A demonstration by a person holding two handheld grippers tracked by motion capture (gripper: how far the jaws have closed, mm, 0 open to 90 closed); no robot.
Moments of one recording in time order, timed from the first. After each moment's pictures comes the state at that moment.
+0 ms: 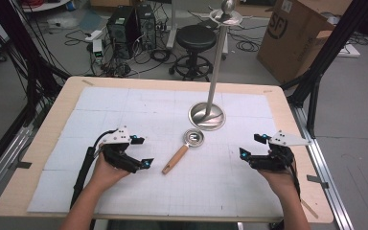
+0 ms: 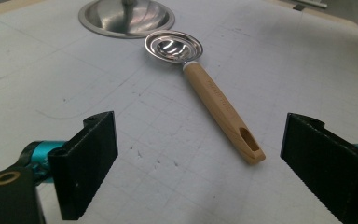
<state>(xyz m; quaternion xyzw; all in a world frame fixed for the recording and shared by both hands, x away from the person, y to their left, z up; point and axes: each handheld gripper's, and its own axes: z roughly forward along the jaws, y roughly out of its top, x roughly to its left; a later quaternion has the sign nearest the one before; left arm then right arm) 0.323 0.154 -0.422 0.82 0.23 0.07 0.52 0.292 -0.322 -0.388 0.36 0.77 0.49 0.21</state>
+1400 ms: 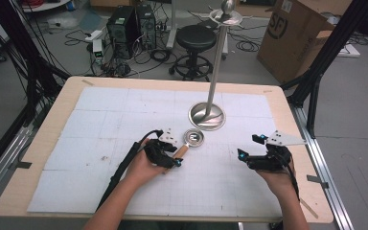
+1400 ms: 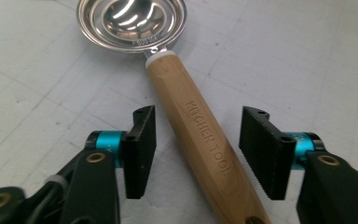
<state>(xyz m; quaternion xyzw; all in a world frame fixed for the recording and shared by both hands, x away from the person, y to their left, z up) 0.346 0.046 -0.439 0.90 0.22 0.07 0.37 0.294 -0.317 -0.391 0.36 0.78 0.48 0.21</state>
